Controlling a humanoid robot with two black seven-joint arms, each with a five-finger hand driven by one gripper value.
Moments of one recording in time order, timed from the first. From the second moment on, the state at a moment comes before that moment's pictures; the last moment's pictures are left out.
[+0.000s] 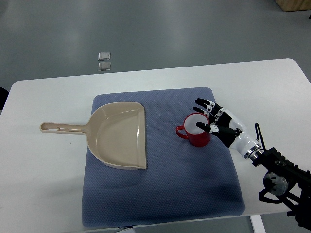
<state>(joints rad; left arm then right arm) 0.06 0.00 -0.06 -0.23 0.08 -0.05 0.11 0.31 -0.28 0.75 1.03 -0.54 0.32 0.54</state>
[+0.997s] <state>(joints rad) 0.06 0.00 -0.06 -0.23 0.08 -0.05 0.11 0.31 -0.13 0.72 0.98 -0.58 0.26 0.54</state>
